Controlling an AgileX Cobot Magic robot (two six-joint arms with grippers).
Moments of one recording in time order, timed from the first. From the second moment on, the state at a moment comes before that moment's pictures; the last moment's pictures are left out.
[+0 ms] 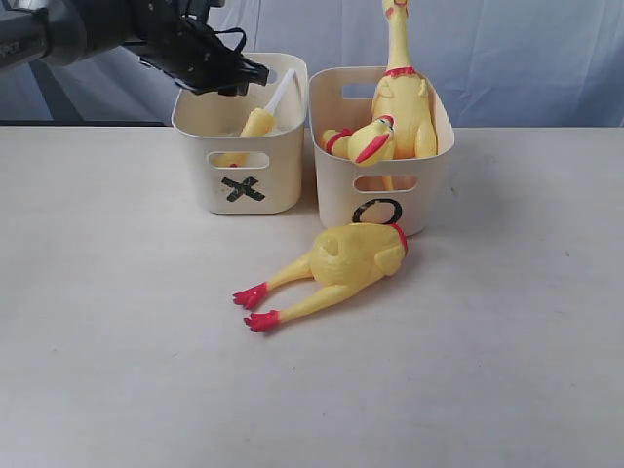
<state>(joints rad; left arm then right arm) -0.30 2.26 -1.98 -0.19 0.57 0.14 0.29 0.00 -0.41 0.63 0.73 -0.57</state>
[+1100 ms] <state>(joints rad) -0.38 1.91 -1.97 -0.19 1.09 0.29 0.29 0.00 -0.41 0.63 0.73 -0.57</state>
